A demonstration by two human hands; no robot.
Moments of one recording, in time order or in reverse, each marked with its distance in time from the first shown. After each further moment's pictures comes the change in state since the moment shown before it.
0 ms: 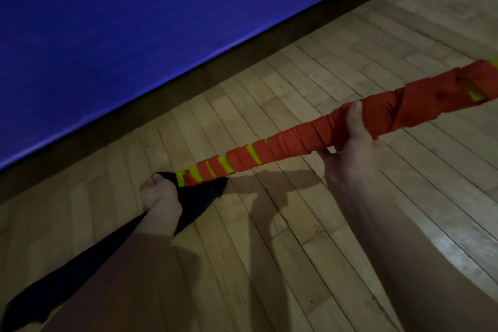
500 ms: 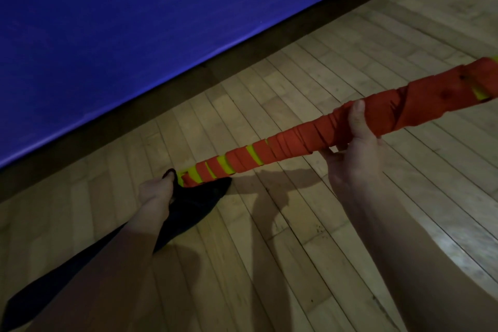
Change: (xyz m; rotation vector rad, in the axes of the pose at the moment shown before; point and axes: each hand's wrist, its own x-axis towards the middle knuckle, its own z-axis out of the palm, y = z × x) left_hand 0.013 0.004 -0.018 0.388 -0.192 0.115; right_hand -0.001 -0.004 -0.004 -0.034 -0.059 0.006
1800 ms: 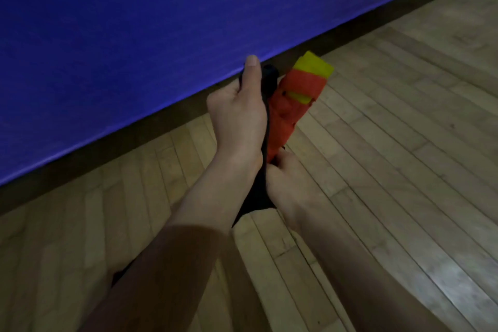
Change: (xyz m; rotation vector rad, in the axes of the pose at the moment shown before) left_hand -0.209 0.168 -0.002 -0.636 -0.317 0.628; right_hand -0.062 0.034 0.053 -0.848 -0.569 -0.001
